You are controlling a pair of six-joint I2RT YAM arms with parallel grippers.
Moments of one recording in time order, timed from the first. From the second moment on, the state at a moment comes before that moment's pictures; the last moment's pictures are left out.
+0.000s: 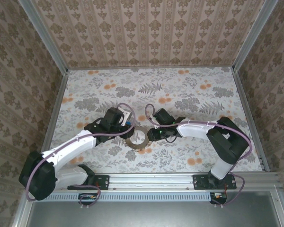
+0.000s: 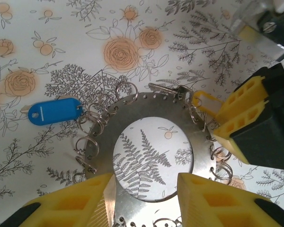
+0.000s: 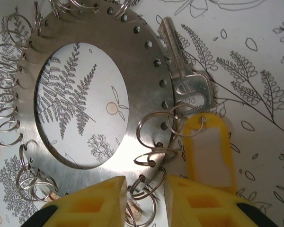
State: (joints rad) left arm -0.71 1.16 0.69 -0.38 0.12 -0.26; right arm 0.72 1.70 0.88 -0.22 -0.26 0.43
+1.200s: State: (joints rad) left arm -0.71 1.12 0.68 -0.37 0.12 -0.25; right arm 0.74 1.73 0.92 -0.25 -0.19 0.43
